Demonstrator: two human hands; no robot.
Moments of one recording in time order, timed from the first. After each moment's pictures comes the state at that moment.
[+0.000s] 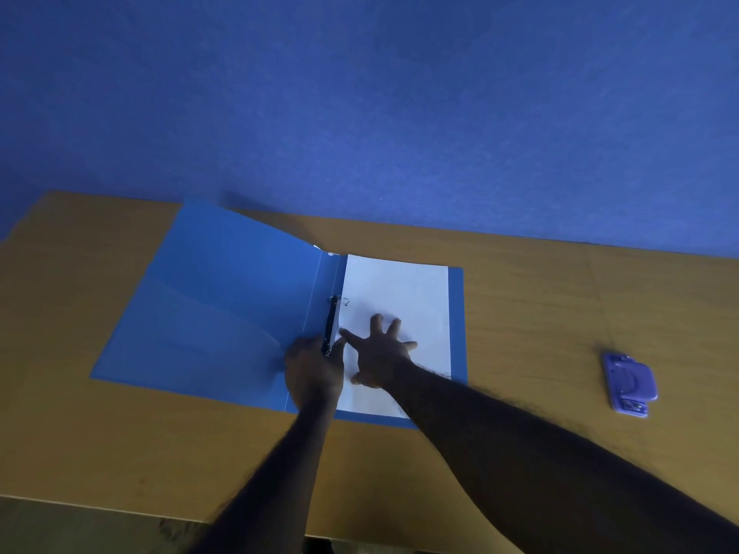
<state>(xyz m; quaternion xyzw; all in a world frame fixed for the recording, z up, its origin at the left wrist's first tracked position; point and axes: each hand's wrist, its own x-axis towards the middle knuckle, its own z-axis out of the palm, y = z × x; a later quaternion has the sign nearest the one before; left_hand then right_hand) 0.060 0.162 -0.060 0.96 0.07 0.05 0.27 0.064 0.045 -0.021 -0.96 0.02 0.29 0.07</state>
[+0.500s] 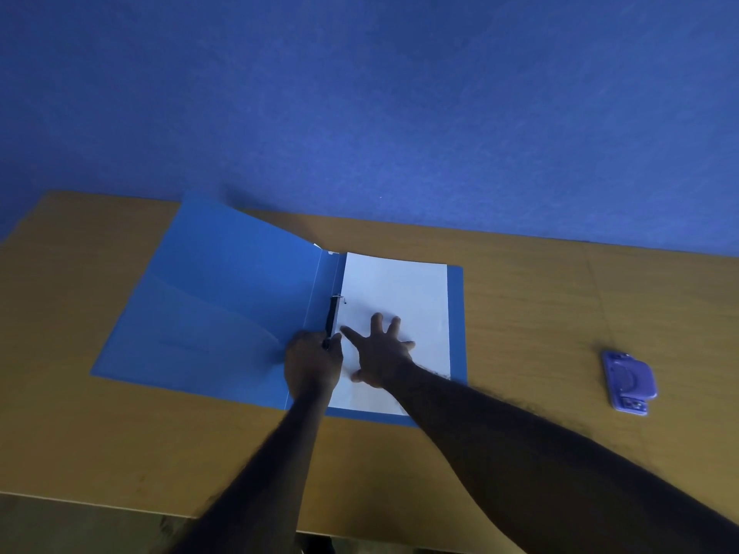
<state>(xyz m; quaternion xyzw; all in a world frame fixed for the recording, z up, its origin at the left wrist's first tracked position) 0.073 0.164 -0.052 0.95 0.08 -0.02 0.31 0.061 0.042 -0.029 -0.96 0.02 0.27 0.08</state>
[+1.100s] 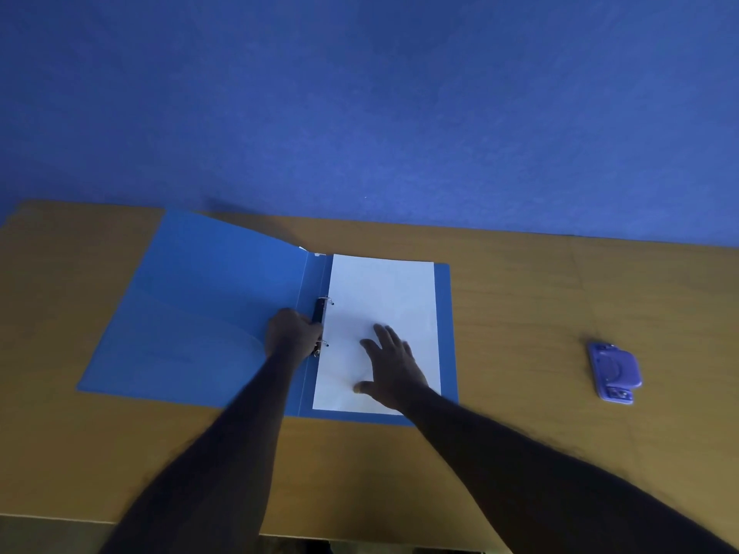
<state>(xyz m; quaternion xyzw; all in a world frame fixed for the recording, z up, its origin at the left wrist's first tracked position) 0.126 0.172 -0.025 0.93 0.11 -0.16 0.32 0.020 0.014 -0.049 -0.97 0.01 0.14 0.18</state>
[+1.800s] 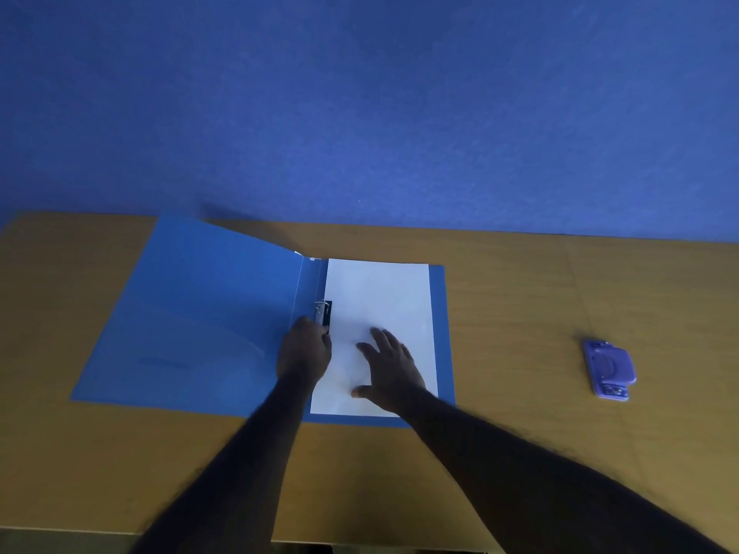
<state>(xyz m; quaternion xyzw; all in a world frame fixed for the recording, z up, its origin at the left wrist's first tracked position) 0.099 0.159 -0.037 0.97 -0.12 -0.05 0.19 0.018 0.014 -0.046 -0.97 0.02 0.14 0.18</state>
